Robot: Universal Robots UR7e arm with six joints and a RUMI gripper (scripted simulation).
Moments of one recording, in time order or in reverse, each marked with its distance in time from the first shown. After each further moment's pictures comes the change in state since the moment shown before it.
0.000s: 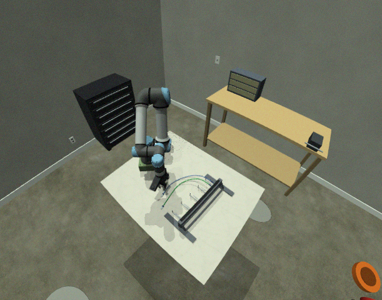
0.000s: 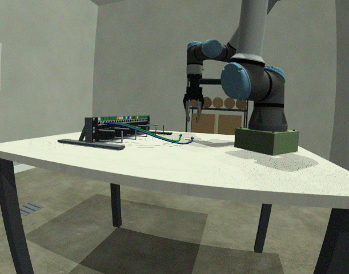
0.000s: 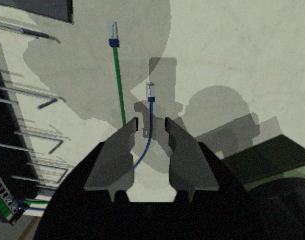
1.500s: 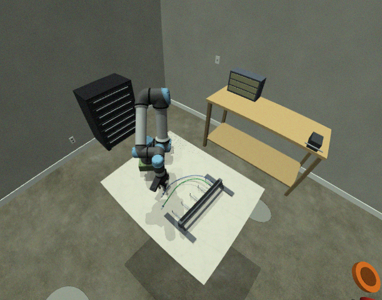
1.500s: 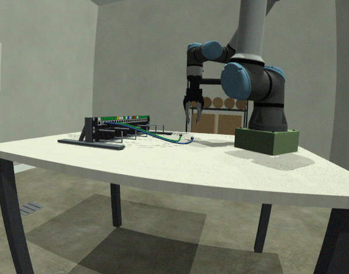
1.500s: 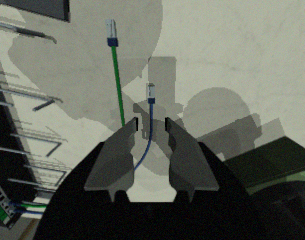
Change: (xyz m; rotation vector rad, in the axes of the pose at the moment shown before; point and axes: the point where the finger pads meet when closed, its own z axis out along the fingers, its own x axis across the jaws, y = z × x) arm 0.000 0.000 0.007 0.000 0.000 0.000
